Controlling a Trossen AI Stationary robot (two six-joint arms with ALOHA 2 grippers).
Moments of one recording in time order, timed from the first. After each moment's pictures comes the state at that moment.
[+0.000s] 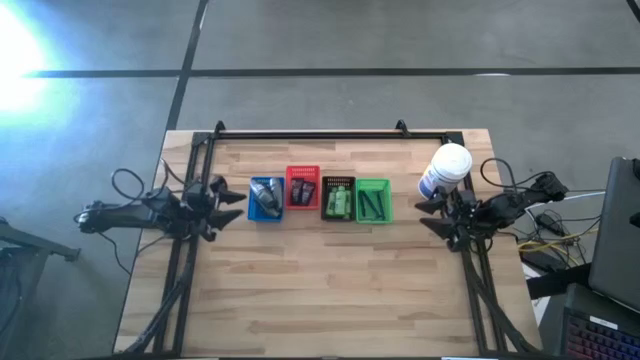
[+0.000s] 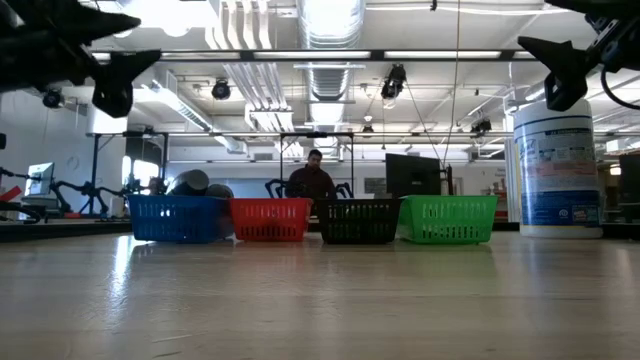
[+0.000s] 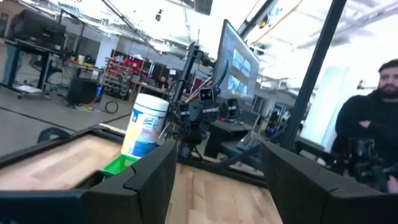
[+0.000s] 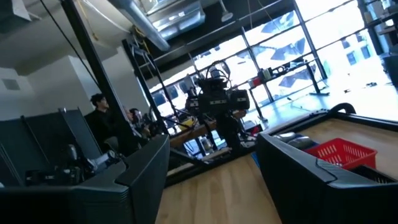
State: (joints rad) left arm -0.04 0.01 0.05 0.20 -0.10 -0.31; right arm 0.45 0.02 0.01 0.31 0.47 0.34
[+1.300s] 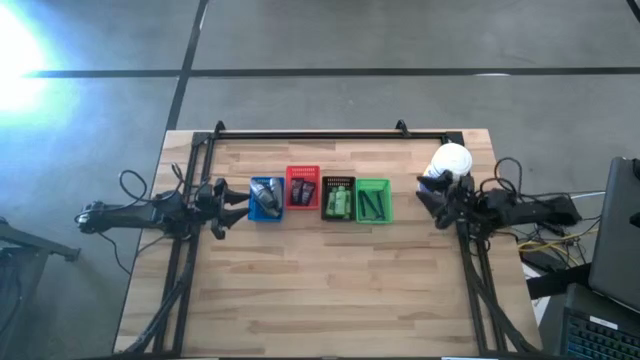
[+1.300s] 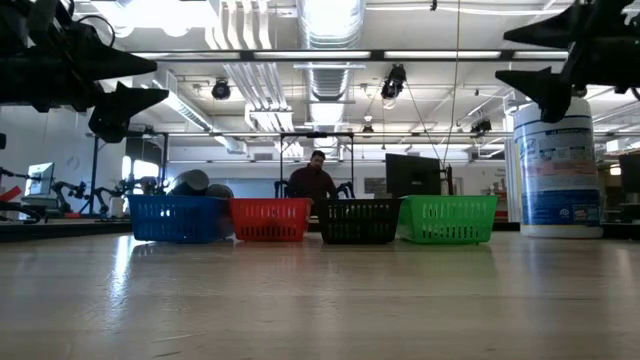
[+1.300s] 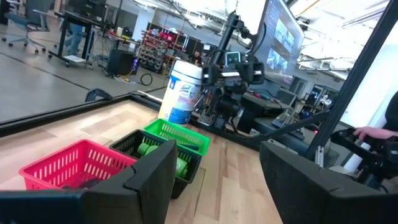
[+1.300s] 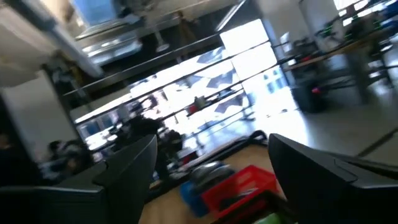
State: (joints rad) left arm -0.04 0.02 0.01 0.08 -0.21 -0.35; right arm 0.13 0.00 0.01 0.29 0.47 0.34
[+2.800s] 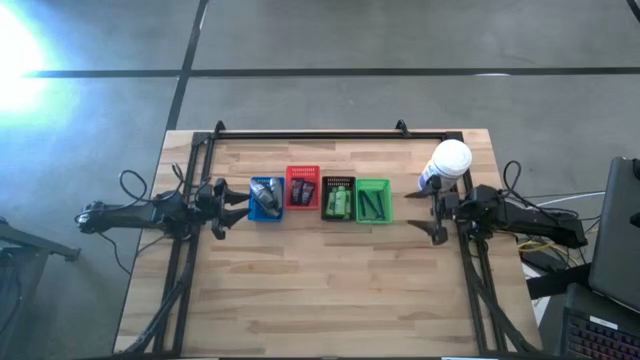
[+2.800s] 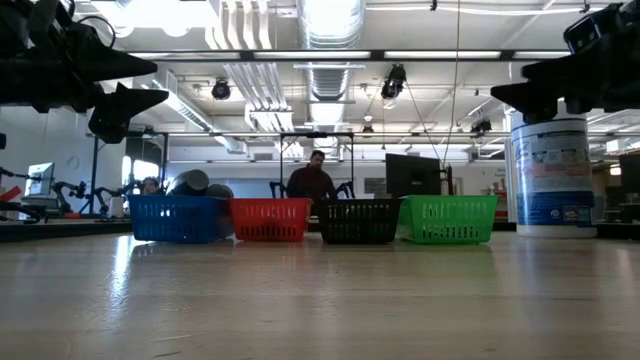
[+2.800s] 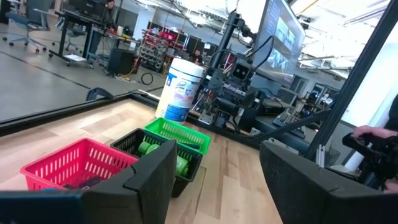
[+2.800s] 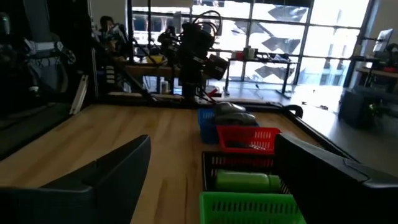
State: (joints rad) left arm -0.04 0.02 0.01 0.07 -0.21 -0.35; right arm -0.14 0.00 0.01 0.03 -0.15 -0.03
